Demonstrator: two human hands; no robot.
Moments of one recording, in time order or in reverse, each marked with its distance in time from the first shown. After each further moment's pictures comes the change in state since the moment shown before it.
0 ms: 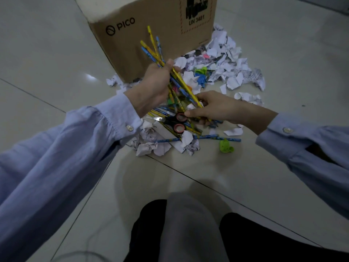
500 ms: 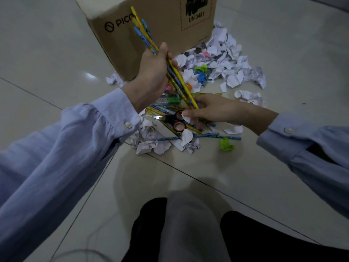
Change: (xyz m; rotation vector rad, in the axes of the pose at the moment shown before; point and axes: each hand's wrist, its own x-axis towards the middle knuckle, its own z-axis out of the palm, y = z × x) left_hand -0.009 0.012 0.003 -0.160 -0.004 0.187; right_hand 0.003 0.010 0.003 -0.017 -0.084 -0.028
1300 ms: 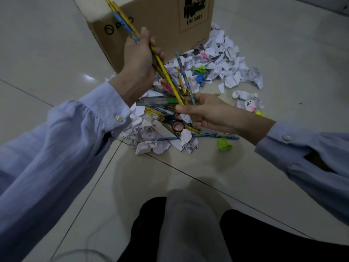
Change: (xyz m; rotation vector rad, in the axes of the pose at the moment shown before) left_hand 0.011 0.022 -0.015 -0.116 0.065 0.068; right_hand -0.013 -0.012 0.019 0.618 0.016 -0.018
